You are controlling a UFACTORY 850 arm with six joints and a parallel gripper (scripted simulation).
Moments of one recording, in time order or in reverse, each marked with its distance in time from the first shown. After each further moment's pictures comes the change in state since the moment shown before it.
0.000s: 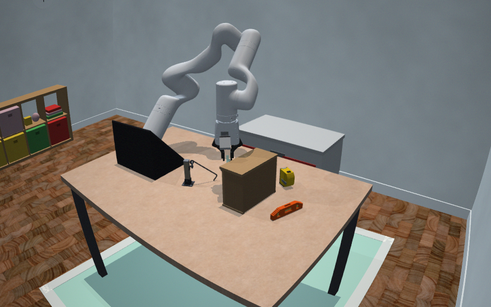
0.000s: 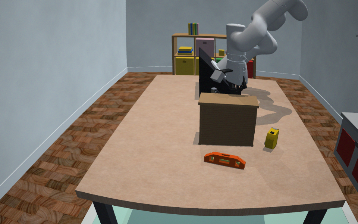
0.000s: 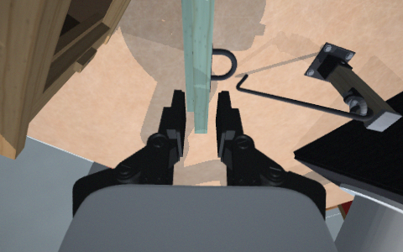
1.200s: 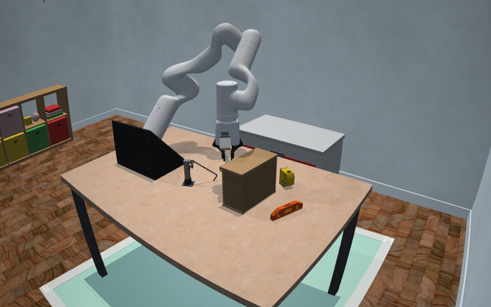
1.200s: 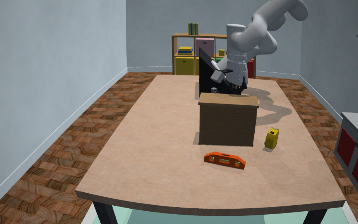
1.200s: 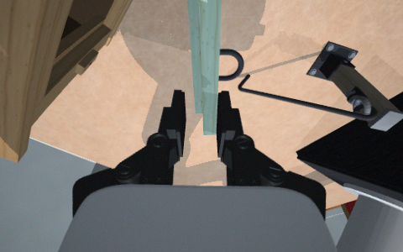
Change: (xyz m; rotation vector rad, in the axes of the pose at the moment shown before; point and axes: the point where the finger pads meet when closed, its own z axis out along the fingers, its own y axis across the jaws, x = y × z) arm 0.000 -0.002 0.001 0.000 0.000 0.013
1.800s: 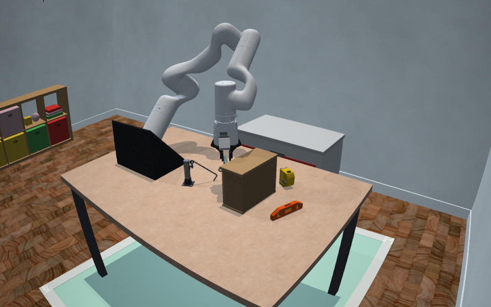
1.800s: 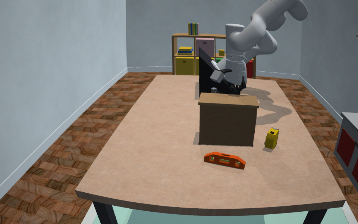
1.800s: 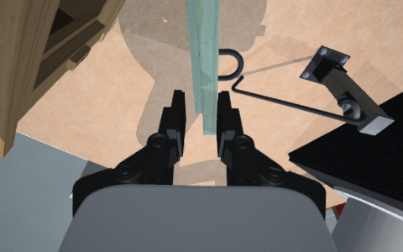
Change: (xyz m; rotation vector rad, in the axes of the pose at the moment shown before) arm 0.000 0.007 0.000 0.000 0.000 -0.039
